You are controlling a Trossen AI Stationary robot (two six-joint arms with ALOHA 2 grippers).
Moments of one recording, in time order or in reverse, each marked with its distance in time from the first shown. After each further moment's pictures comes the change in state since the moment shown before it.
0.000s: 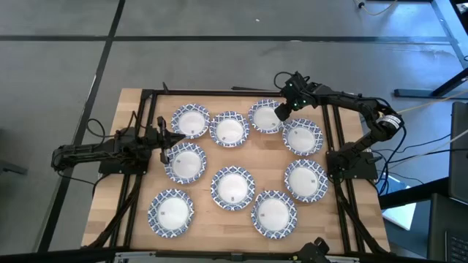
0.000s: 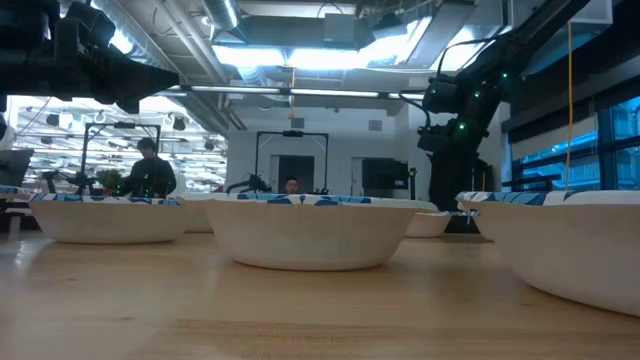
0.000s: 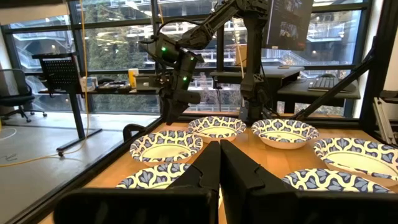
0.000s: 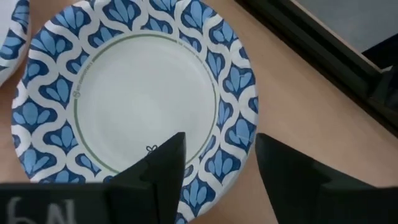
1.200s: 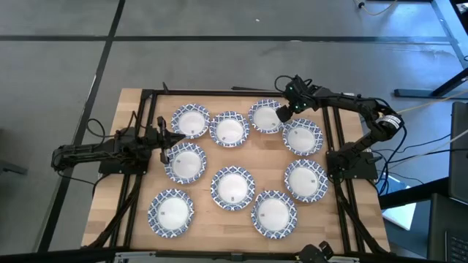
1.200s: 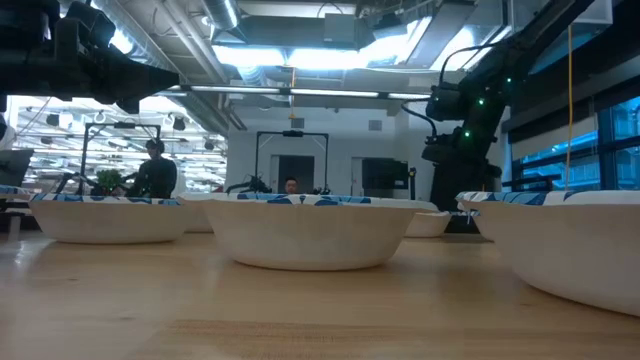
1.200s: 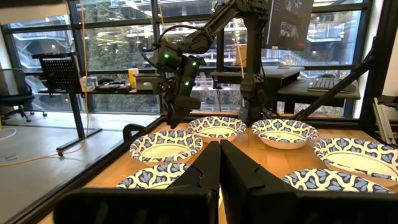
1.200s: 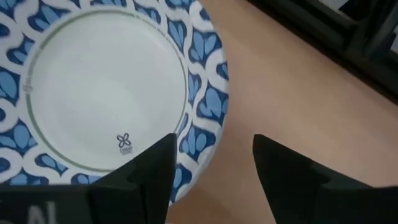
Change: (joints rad) left arm 0.000 0.000 0.000 0.000 0.000 -0.002; right arm 0.000 0.000 -0.052 -0.009 0.067 0.106
